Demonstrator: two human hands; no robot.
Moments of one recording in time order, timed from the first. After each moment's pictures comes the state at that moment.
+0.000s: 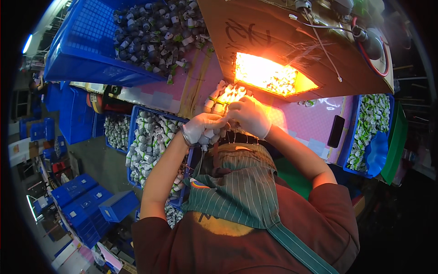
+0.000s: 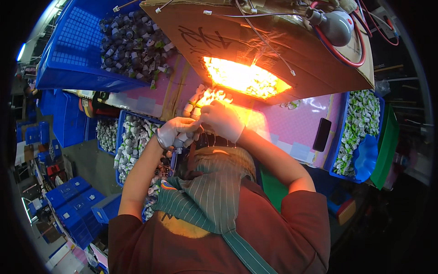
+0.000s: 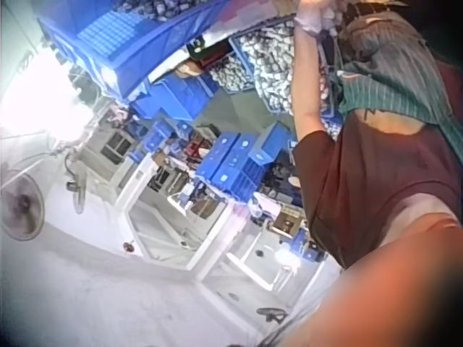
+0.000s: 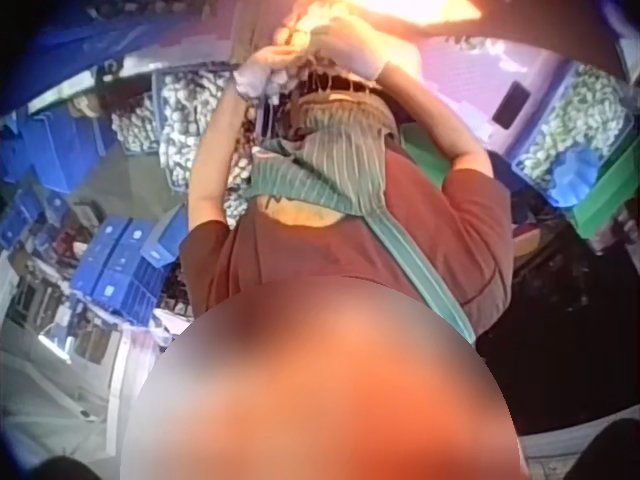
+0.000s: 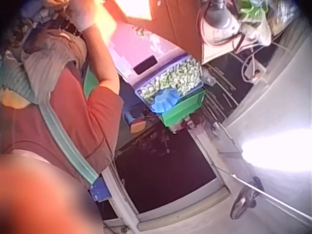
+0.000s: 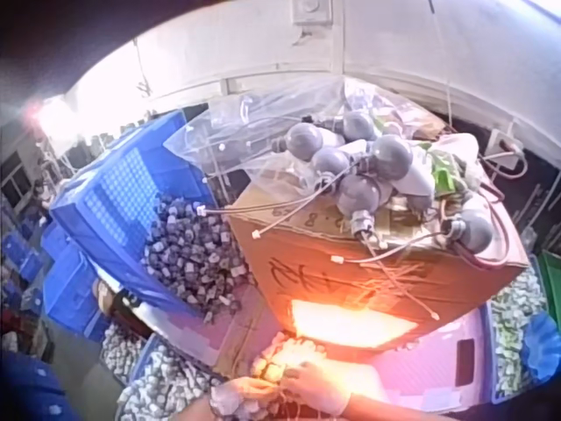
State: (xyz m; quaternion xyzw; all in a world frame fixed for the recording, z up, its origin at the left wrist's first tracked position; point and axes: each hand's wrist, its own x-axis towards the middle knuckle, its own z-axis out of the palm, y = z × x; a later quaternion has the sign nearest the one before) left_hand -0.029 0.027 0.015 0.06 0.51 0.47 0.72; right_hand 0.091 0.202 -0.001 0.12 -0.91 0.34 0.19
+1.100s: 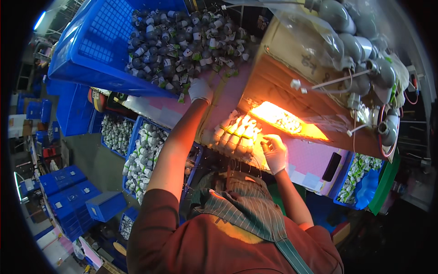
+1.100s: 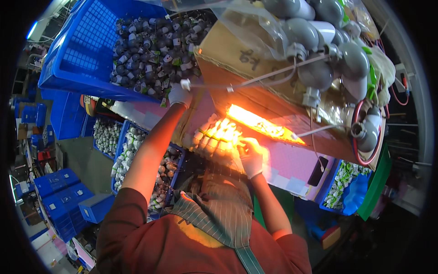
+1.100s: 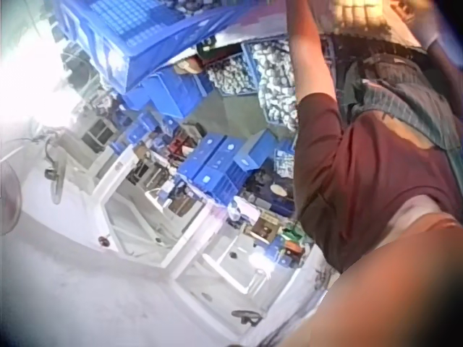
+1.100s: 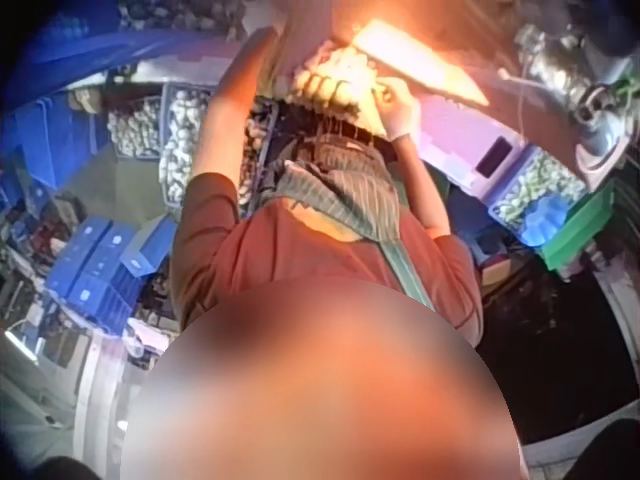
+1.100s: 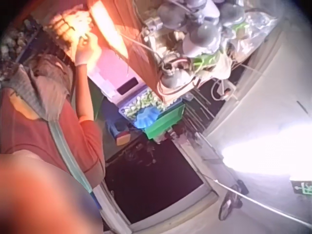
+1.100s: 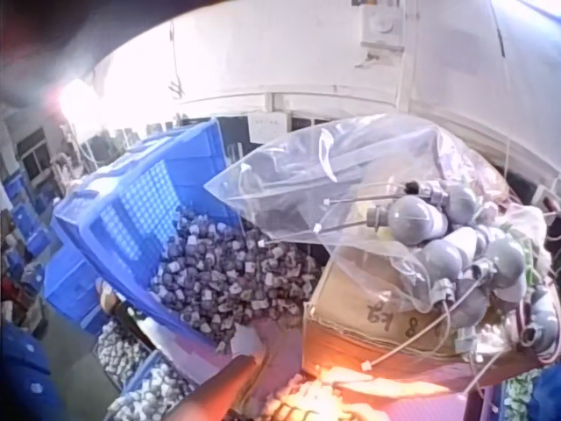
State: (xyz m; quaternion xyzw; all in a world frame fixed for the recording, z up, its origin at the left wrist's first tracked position) left_hand -0.212 0.116 -0.130 0.19 0.97 0.11 0.05; right_hand 0.120 0.210 -0.050 -0.29 -0.83 0.43 0.22
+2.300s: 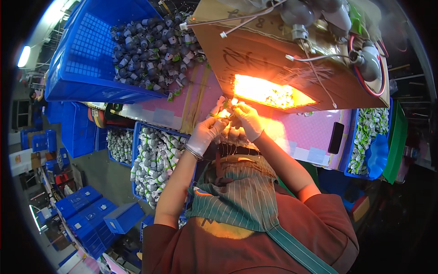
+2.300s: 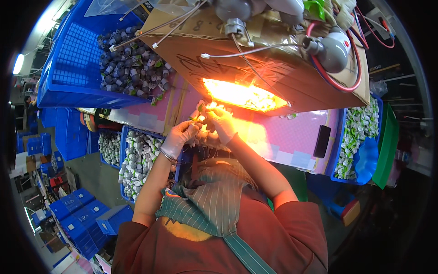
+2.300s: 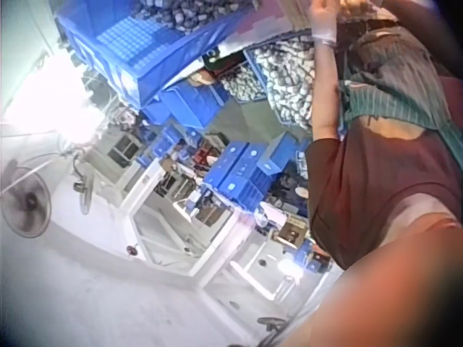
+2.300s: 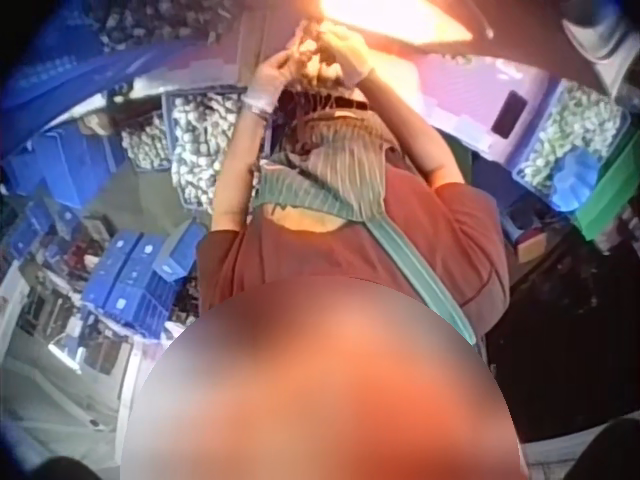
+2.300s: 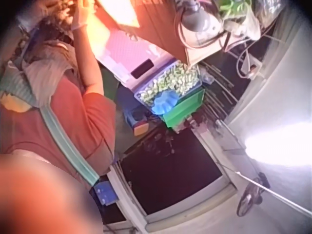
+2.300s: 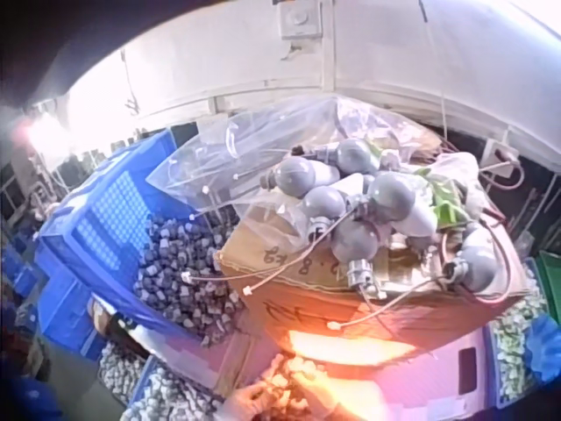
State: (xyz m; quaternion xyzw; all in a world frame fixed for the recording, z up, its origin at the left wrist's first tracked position) left_hand -0.034 0.042 0.001 0.10 0.61 0.55 0.56; right_hand 0.062 0.193 -0.026 -0.29 -0.38 0.87 0.08
